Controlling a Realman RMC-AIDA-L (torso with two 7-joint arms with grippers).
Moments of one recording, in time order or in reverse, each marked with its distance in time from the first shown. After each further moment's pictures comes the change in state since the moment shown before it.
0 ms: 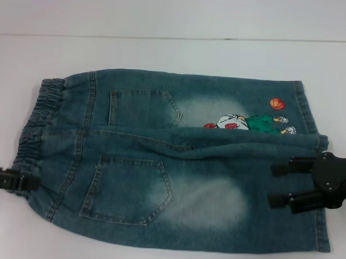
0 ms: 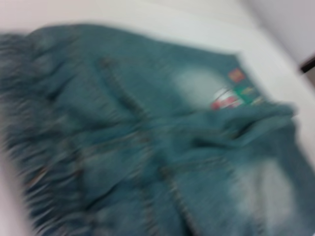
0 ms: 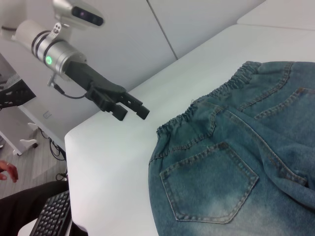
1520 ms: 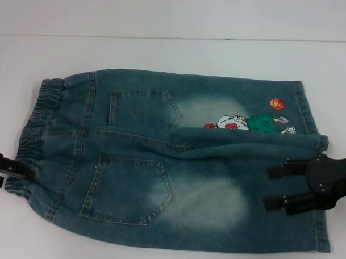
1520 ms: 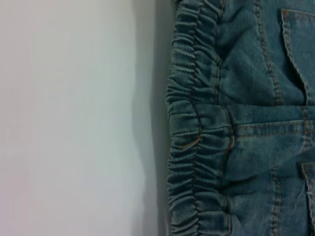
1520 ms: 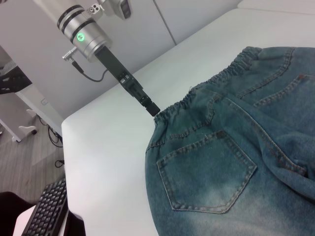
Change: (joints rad) left arm -0.209 0.057 0.023 -0.212 0.376 -0.244 -0.380; right arm 0.028 0.000 -0.012 0.023 -0.040 0.025 -0.001
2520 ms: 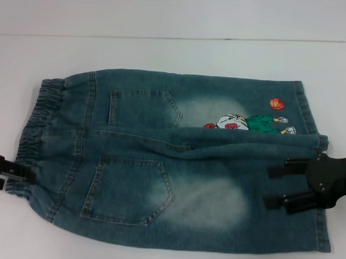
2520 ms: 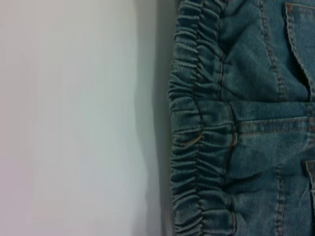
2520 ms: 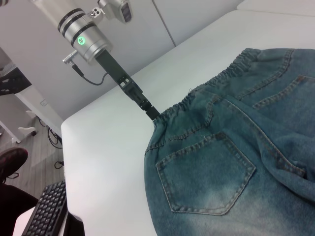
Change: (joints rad) left arm 0.002 -0.004 0.014 -0.006 0.001 -0.011 -0.004; right arm 0.001 0.000 0.004 0.000 0.000 -0.001 0.000
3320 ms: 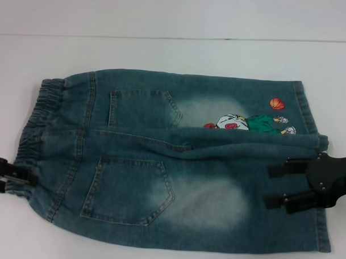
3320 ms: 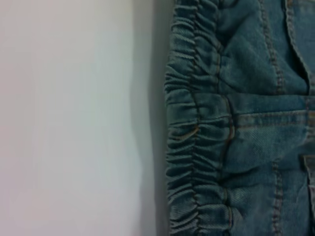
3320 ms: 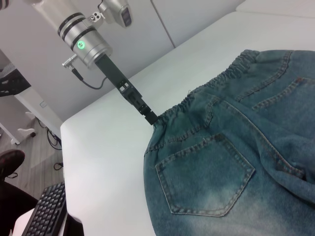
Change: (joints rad) left arm 0.003 -0.007 0.004 -0.005 -0.001 -0.002 0.000; right arm 0.000 0.000 0.004 0.000 0.001 0.000 0.000
